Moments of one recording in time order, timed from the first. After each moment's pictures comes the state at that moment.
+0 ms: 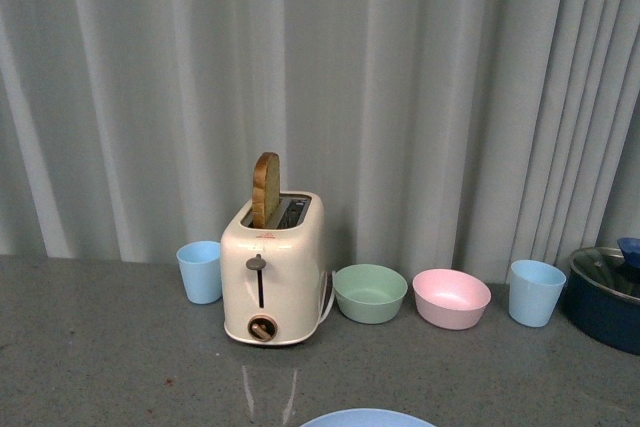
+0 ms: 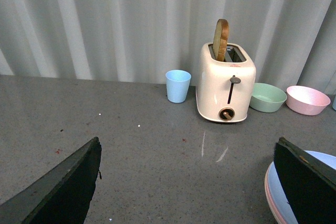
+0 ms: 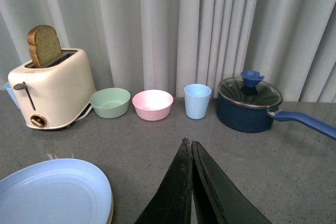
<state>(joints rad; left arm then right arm) 0.00 0.00 0.03 0.00 0.00 0.00 0.00 0.19 0.01 0.19 0.00 0.00</state>
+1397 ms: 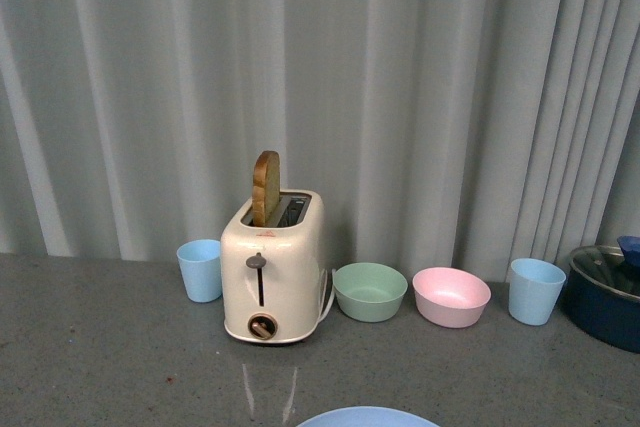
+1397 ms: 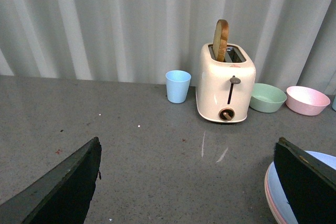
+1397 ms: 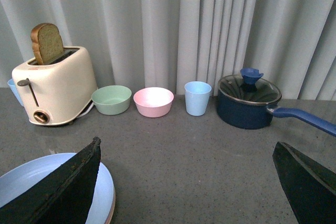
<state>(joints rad) 0.00 0.00 0.03 0.00 0.00 0.00 0.00 0.00 0.01 0.00 0.00 0.00</state>
